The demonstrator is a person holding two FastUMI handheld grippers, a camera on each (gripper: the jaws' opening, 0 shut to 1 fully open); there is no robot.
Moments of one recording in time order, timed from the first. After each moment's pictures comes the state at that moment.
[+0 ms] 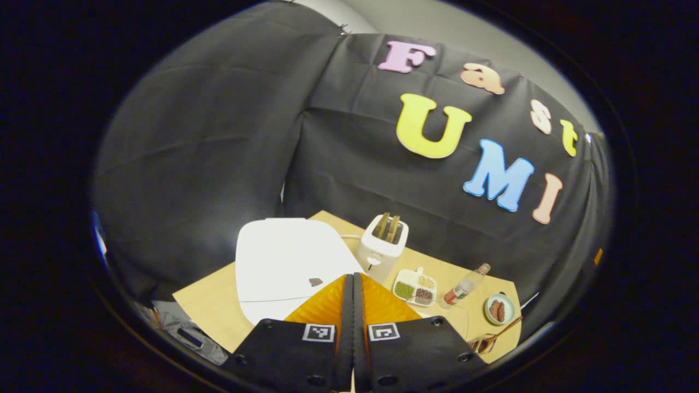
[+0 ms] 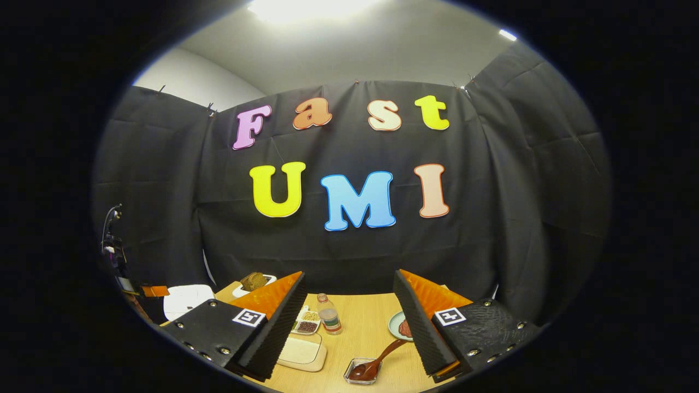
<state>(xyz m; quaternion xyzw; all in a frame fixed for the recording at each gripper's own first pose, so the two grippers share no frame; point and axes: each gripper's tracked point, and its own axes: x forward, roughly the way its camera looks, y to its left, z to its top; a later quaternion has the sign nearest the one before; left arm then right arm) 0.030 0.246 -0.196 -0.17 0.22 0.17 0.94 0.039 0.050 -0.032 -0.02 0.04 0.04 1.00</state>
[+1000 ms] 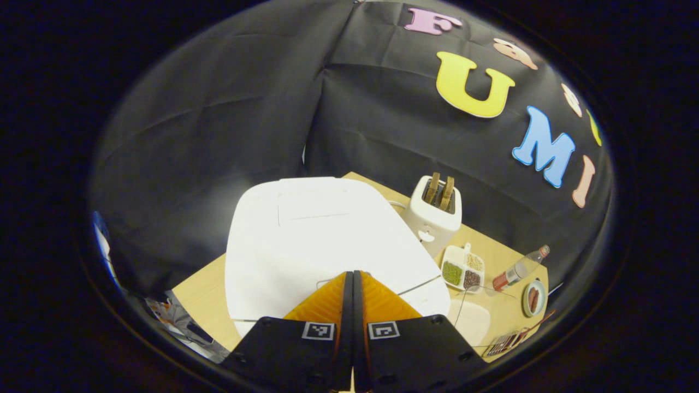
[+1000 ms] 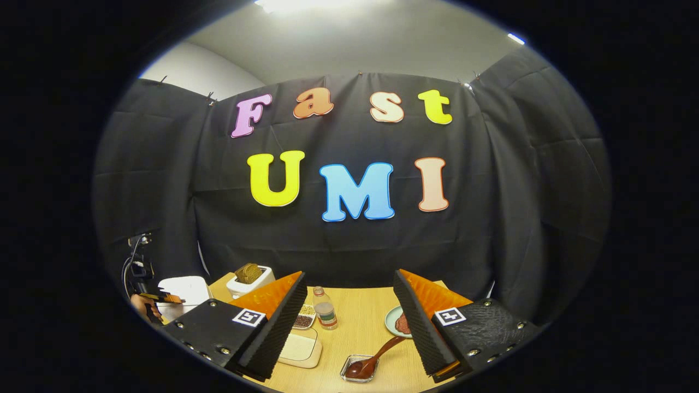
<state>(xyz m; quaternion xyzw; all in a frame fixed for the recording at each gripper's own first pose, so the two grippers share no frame) 0.077 0.303 -0.288 -0.14 0.30 0.21 0.92 0.047 0.054 -0.039 -0.04 0.06 0.03 1.00</state>
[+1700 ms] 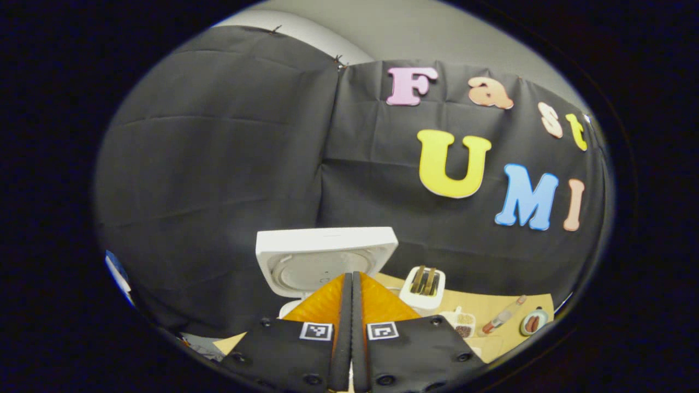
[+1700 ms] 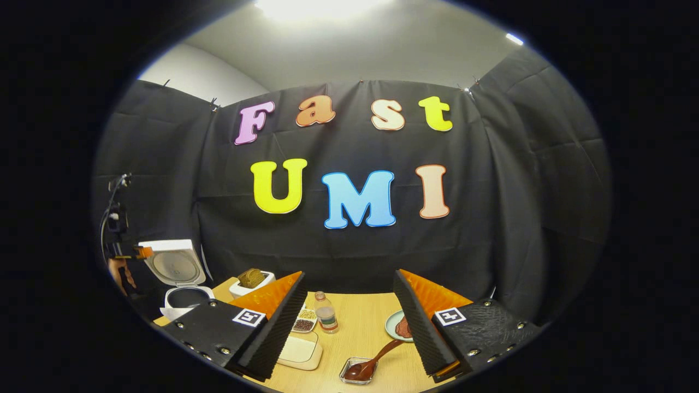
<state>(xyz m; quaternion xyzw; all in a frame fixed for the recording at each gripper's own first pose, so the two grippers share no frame) 0.065 0.308 -0.065 -0.06 0.09 0.22 0.97 0.035 0.048 -0.028 -0.04 0.04 0.03 1.00</state>
